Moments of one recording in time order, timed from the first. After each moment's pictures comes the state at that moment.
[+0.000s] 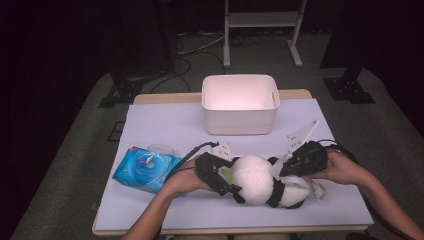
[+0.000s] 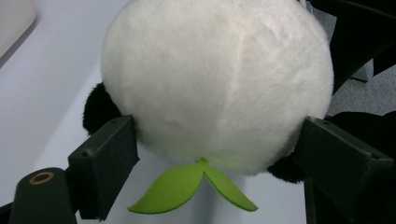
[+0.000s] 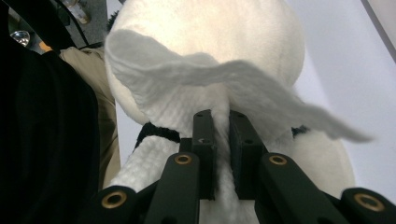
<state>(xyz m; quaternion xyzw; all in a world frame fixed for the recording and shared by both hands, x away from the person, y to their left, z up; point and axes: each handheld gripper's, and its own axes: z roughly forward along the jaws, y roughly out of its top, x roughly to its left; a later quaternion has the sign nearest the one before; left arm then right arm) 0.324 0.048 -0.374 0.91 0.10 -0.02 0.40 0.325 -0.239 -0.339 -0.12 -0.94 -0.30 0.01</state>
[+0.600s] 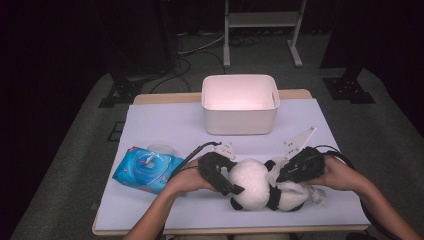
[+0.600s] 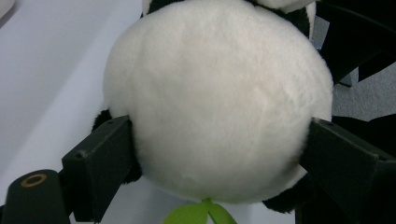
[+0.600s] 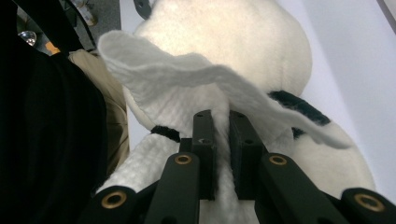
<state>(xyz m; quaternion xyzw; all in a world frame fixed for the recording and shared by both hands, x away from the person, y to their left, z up) 0.330 0.044 -0.380 0.91 0.12 -0.05 0.38 0.313 -0.227 -0.343 -0.11 -0.94 -0.31 0.01</state>
